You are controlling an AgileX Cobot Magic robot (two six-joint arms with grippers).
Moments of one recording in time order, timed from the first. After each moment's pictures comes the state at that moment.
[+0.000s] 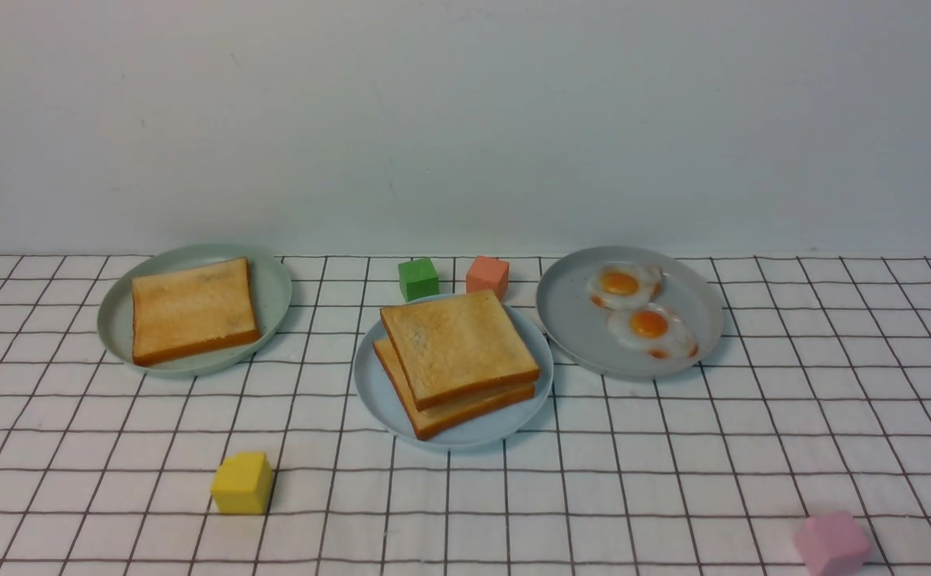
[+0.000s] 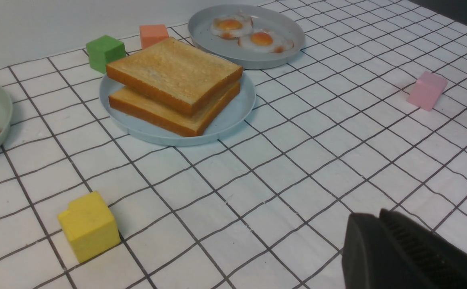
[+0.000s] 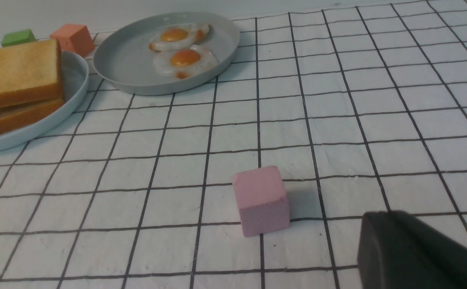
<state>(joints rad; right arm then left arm) -0.01 -0.01 0.02 0.15 0.39 -0.05 -0.64 0.33 -0.15 -0.28 0.18 0.19</state>
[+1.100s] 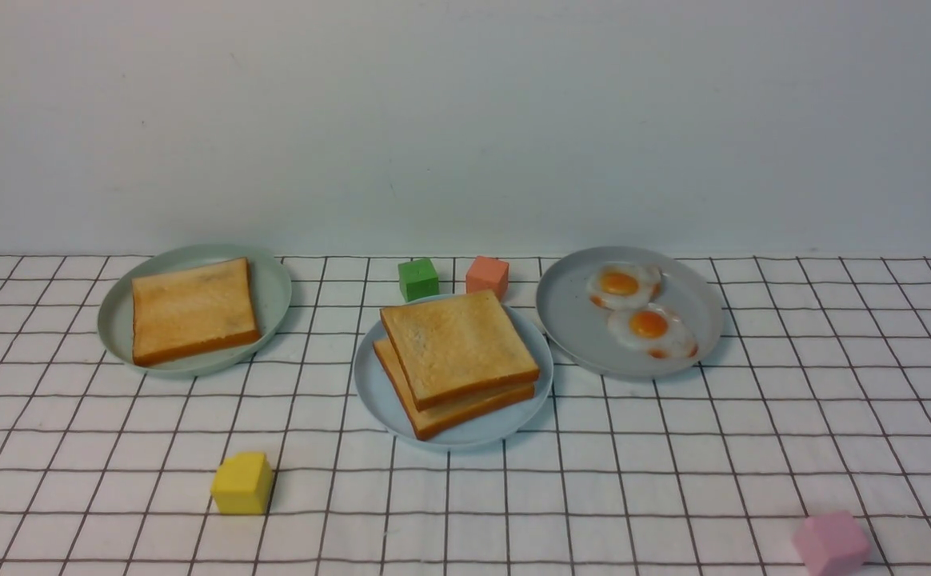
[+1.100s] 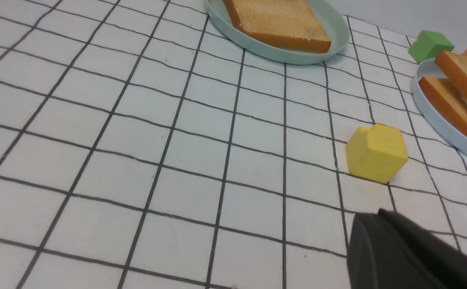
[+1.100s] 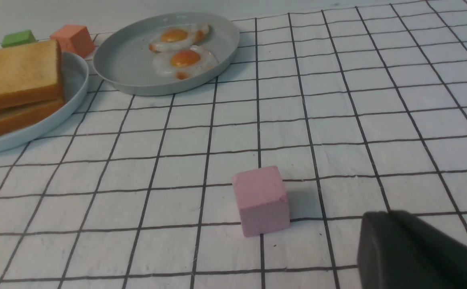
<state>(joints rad) -0.01 -0.01 0.02 0.15 0.39 -0.05 -0.01 -0.01 0.03 -0.03 0.38 -0.27</state>
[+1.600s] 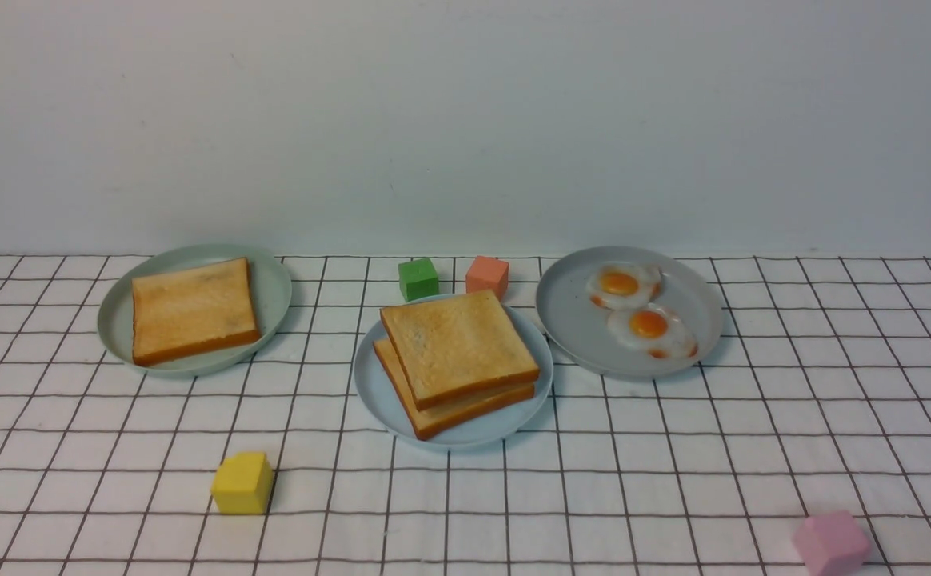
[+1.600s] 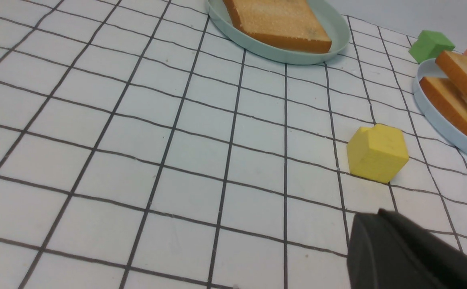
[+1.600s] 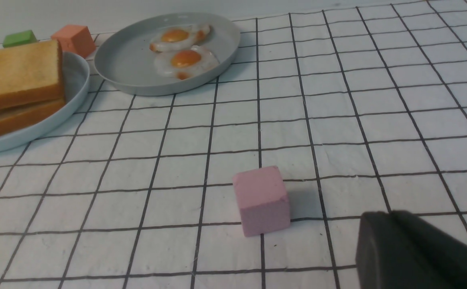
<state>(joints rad) -0.01 -0.01 0.02 0.15 0.39 -0.05 -0.01 -0.01 0.03 -0.03 0.38 -0.27</state>
